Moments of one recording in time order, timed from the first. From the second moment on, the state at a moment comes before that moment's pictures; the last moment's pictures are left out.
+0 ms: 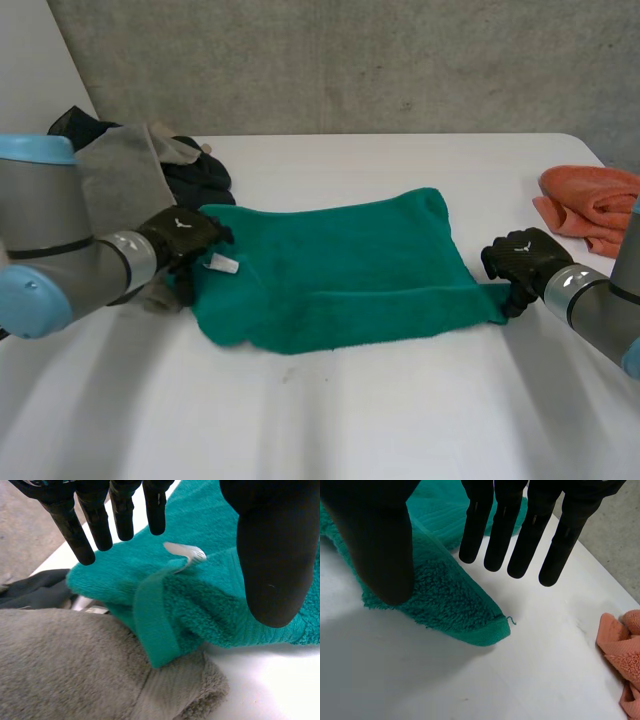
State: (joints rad) left arm 4.47 -2.20 -1.23 2.90 -1.28 3.75; right arm 1.70 -1.03 1.54 -0.04 1.30 2.49; left_hand 0.28 0.28 0.27 0.28 0.11; right_hand 0.71 0.70 0.71 0.71 0.53
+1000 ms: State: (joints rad) left arm 4.50 -1.88 -1.30 2.89 -1.48 3.58; right arm 1.68 -1.23 1.15 0.48 1.41 2.19; left_hand 1.16 1.20 1.19 1.20 0.97; right_hand 1.13 1.18 1.19 1.20 0.98
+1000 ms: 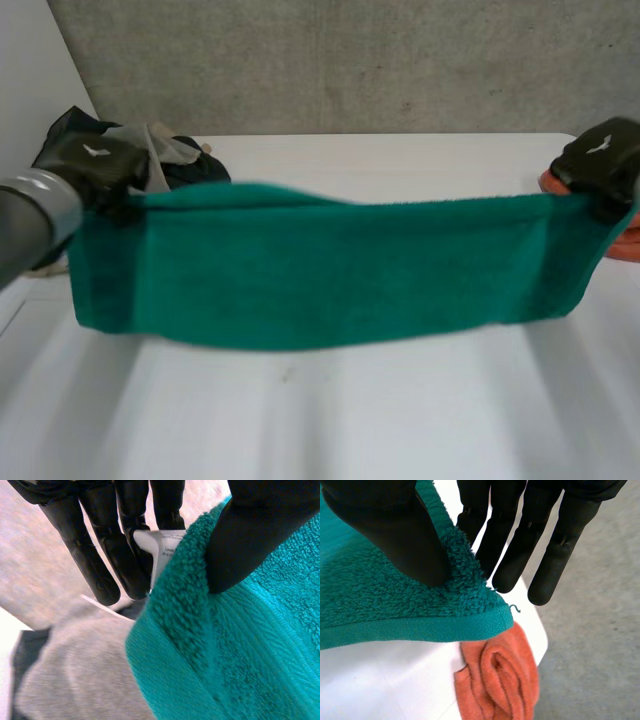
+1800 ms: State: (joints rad) left arm 4.41 -2.08 -1.45 3.58 -1.55 3.38; right arm 1.66 -1.03 1.30 -0.30 1.35 2.62; left_hand 1.16 1.20 1.20 1.20 0.97; right_hand 1.13 1.18 1.19 1.20 1.00
